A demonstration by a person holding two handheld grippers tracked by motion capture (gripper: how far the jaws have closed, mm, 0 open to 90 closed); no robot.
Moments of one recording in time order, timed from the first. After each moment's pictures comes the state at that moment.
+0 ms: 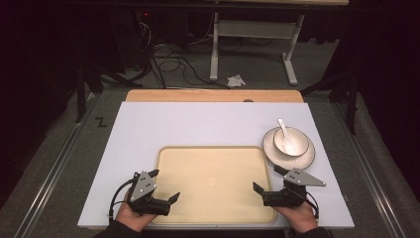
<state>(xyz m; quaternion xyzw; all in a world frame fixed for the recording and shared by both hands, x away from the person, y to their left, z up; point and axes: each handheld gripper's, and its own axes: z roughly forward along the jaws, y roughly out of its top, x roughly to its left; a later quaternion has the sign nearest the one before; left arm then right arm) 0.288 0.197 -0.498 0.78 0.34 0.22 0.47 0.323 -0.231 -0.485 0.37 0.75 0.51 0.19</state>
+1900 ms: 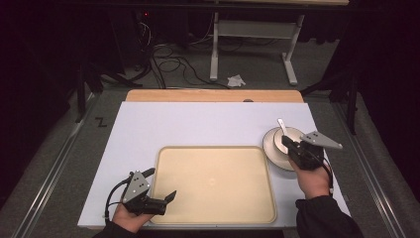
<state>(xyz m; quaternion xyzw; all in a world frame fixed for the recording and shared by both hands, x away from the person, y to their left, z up) 0.284 0.206 -0.493 0.76 0.35 0.23 0.49 0.398 -0.261 -0.423 0.45 0.73 0.43 0.28</state>
